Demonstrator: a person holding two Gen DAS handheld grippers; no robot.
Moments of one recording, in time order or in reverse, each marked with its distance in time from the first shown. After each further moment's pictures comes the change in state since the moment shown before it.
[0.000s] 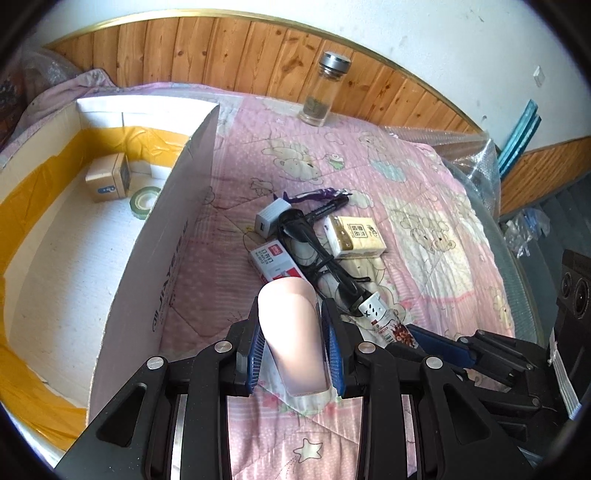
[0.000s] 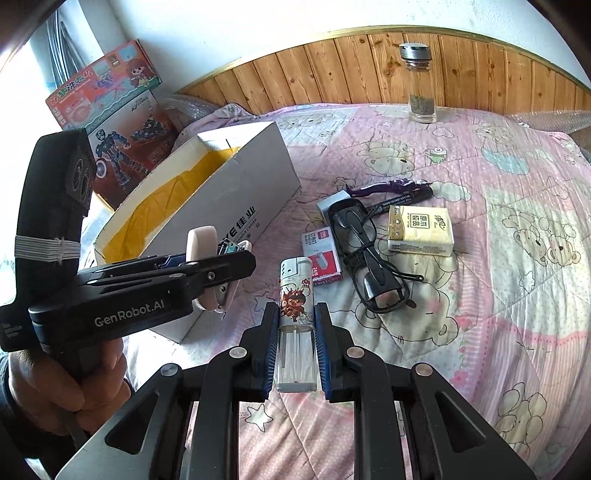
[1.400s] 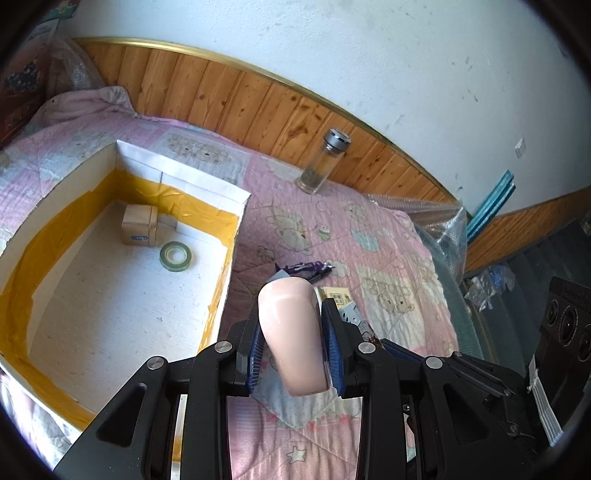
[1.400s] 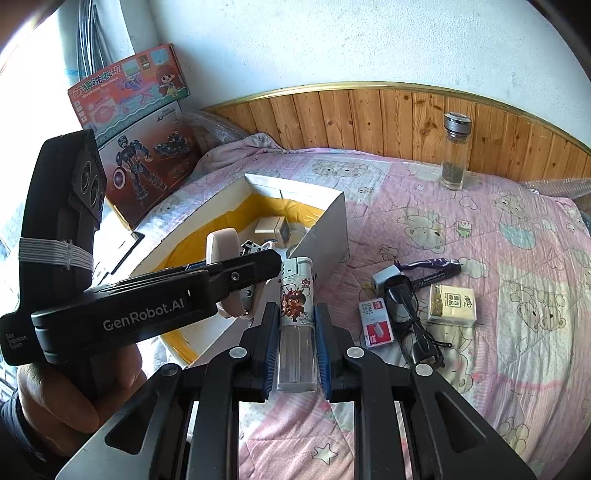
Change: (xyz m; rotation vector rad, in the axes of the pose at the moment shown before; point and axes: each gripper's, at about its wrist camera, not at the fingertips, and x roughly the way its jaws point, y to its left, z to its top) left arm -0.085 0.054 0.033 -0.139 -0.158 -0.140; right arm -0.029 0.102 0.059 -0.106 -0.086 -0.045
